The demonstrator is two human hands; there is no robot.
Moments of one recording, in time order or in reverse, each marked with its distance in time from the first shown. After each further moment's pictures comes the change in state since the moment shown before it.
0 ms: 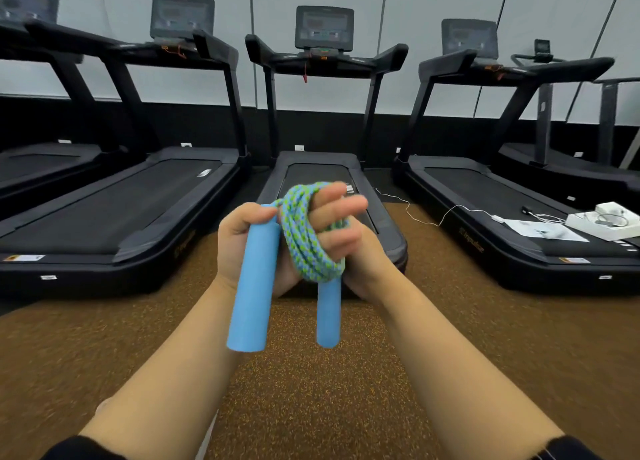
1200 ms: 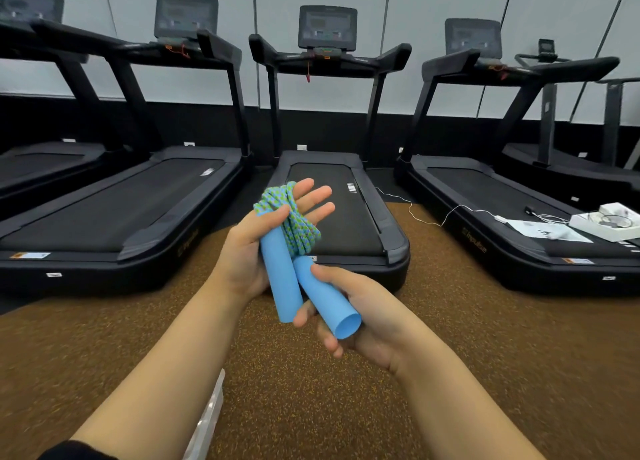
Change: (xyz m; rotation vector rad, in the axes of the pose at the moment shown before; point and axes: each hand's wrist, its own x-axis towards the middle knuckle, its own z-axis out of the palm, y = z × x) left_hand -0.010 0.006 -0.021 0.309 0.323 0.231; right_hand -0.056 0.014 0.007 0.054 -0.186 0.373
